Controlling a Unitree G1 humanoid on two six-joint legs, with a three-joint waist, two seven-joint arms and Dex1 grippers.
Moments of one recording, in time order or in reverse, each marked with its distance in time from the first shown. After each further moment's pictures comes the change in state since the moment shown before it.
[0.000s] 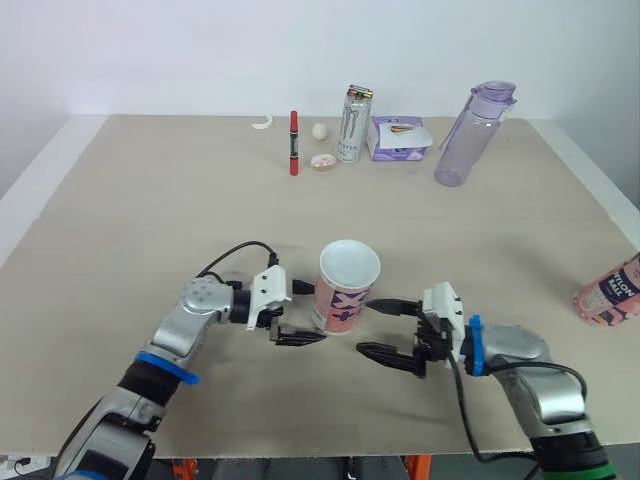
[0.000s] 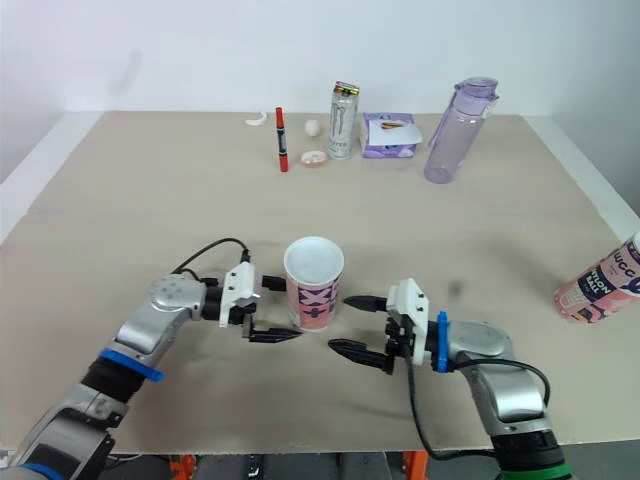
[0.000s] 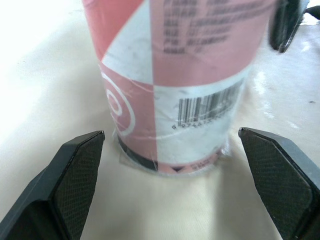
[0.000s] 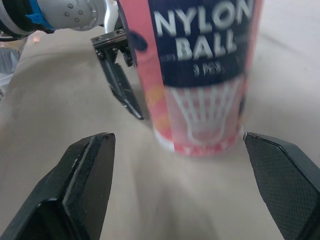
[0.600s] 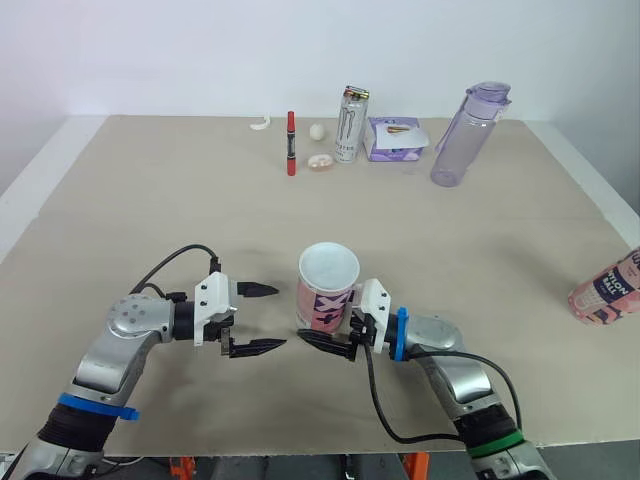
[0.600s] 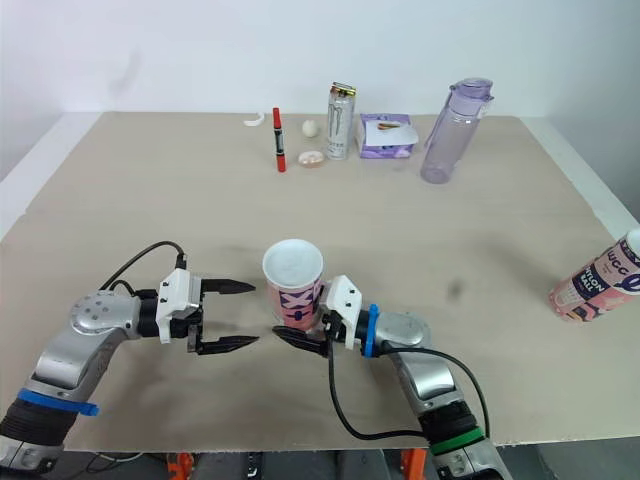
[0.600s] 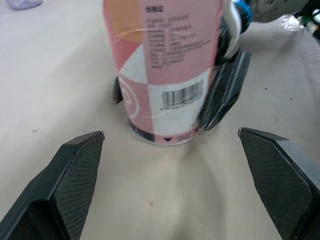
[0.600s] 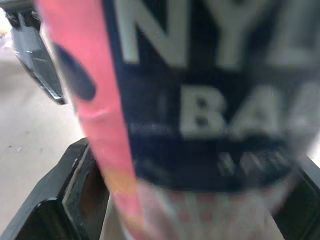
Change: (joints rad) left arm 0.128 0.044 0.087 -0.126 -0.018 0.023 0.103; right arm -0.176 0.123 0.133 0.285 -0.105 -0.190 -0.022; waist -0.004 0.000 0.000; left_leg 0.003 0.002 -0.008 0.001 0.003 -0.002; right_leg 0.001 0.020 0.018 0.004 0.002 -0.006
